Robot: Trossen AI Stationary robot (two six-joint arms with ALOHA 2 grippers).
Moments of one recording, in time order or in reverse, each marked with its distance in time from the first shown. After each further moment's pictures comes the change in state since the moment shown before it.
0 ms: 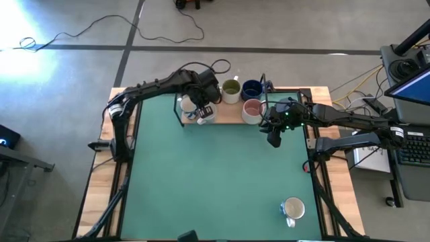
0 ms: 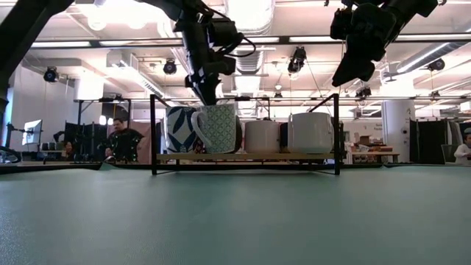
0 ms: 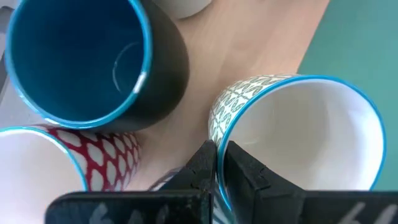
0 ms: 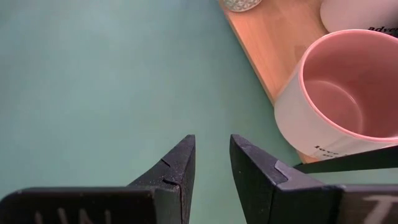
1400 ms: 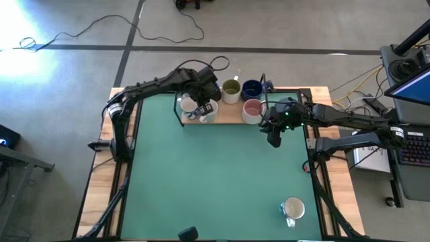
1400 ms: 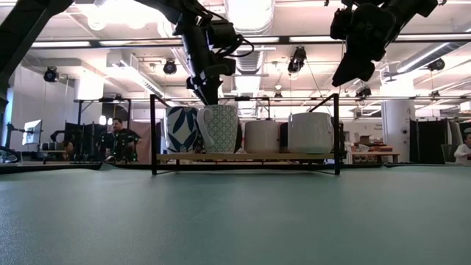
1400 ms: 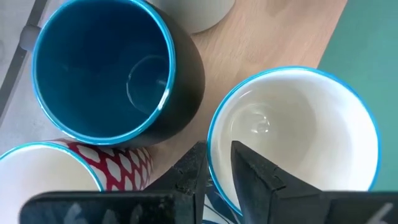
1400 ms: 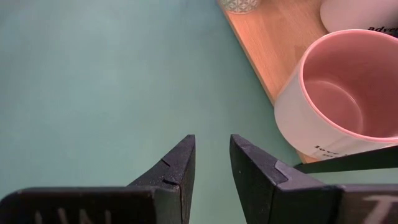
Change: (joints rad) left arm 0.027 0.000 -0.014 0.055 0.001 0.032; right arm 0.000 0.000 0.000 0.000 0.000 0.000
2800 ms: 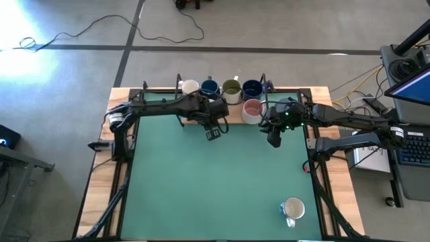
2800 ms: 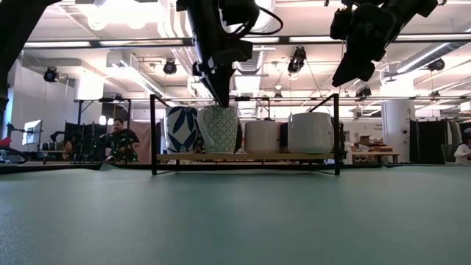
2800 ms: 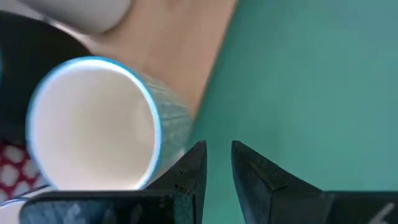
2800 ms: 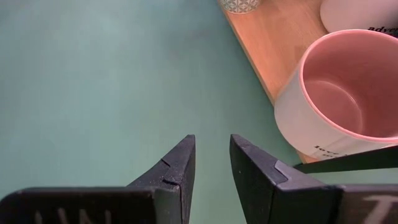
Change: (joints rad) left arm -0.301 -0.004 -0.038 -0.012 -0.159 -0.220; right arm 0.000 0.000 0.000 0.000 0.000 0.000
